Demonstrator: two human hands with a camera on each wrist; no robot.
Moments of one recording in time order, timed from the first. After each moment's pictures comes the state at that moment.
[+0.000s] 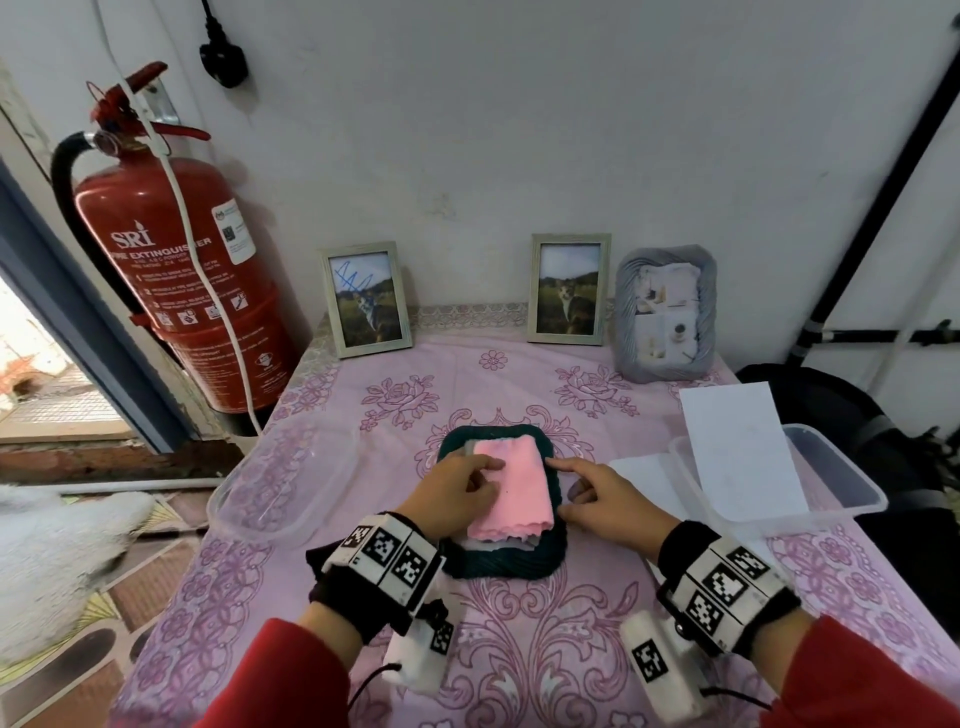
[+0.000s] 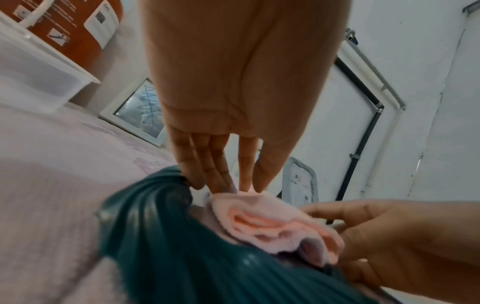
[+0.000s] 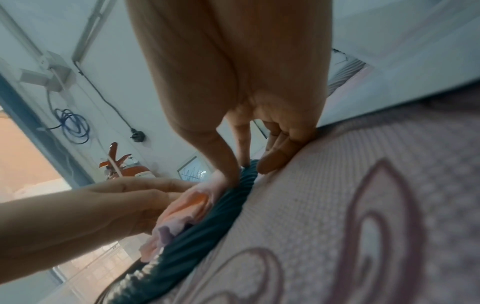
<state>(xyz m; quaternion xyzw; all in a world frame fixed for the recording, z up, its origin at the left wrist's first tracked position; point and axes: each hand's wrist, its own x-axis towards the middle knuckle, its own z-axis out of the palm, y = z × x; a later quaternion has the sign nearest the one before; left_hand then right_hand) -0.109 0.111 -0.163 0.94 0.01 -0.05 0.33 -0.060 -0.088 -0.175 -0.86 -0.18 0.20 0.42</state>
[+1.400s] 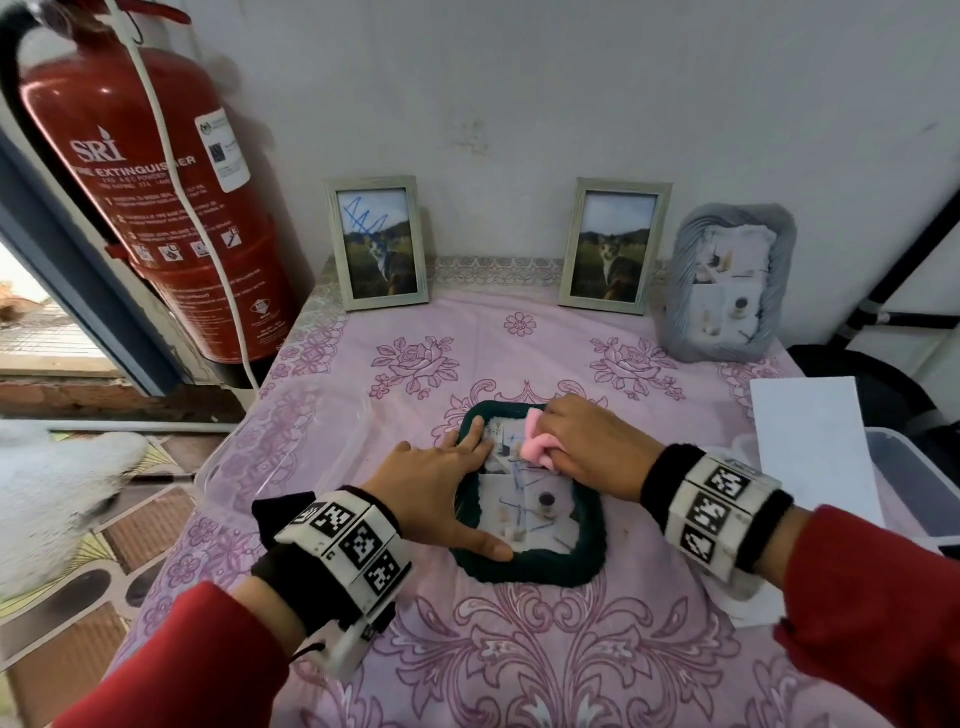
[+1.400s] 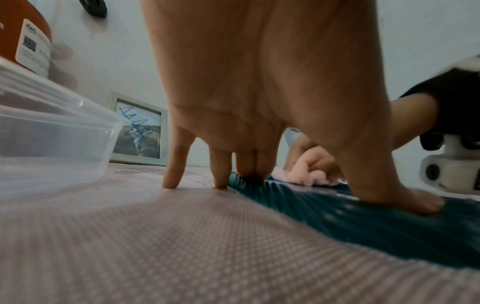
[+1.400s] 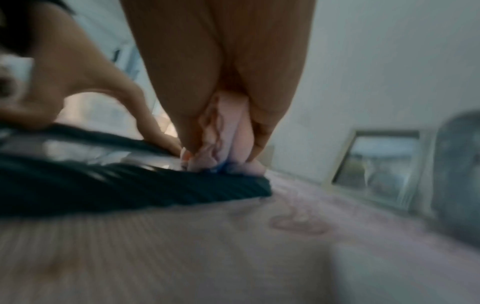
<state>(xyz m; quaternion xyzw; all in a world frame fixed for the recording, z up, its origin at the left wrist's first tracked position) -0.110 0.160 -0.167 0.98 -0.10 -0.18 0.04 -0.020 -0.034 -0.152 -0.88 -0.46 0.07 0.04</state>
